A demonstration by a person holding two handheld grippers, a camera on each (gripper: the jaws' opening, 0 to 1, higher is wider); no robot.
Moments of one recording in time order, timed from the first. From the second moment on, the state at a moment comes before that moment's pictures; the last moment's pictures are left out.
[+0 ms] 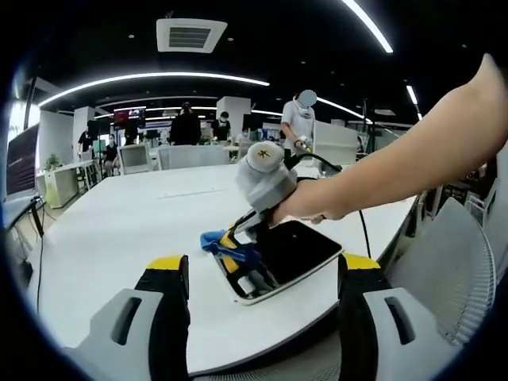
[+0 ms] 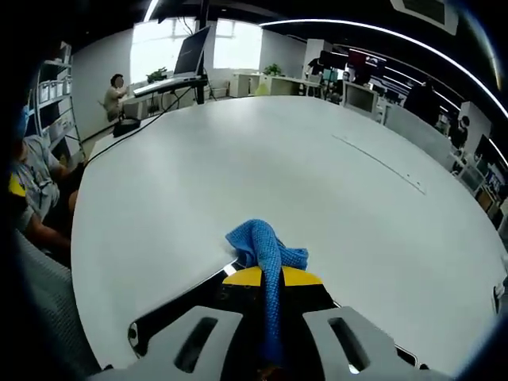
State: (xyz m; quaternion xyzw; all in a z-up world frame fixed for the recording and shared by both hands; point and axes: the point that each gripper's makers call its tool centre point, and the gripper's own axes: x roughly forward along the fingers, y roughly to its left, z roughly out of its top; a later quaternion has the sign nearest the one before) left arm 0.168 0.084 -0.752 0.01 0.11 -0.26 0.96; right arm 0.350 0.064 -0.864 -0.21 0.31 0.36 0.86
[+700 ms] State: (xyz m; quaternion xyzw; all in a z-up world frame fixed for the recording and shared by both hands) left arm 0.168 0.085 -0.752 0.01 0.11 -0.27 0.96; right arm 0.347 0.040 -0.864 -0.25 0.31 0.35 0.85
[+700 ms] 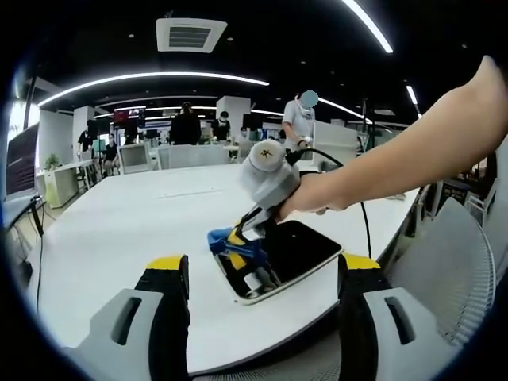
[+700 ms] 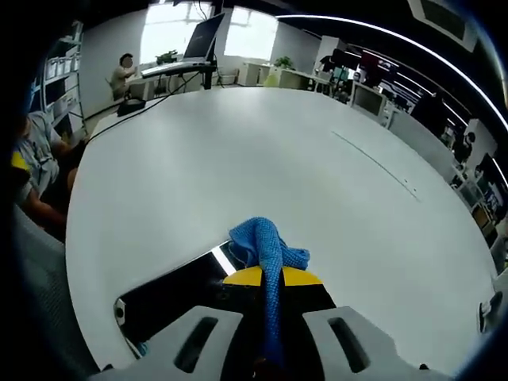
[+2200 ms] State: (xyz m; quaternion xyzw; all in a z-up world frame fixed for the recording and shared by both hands) left arm 0.167 0.083 -0.747 0.01 0.10 -0.26 0.96; right arm 0.305 0.018 -0.864 -0.18 0.32 0.38 0.85
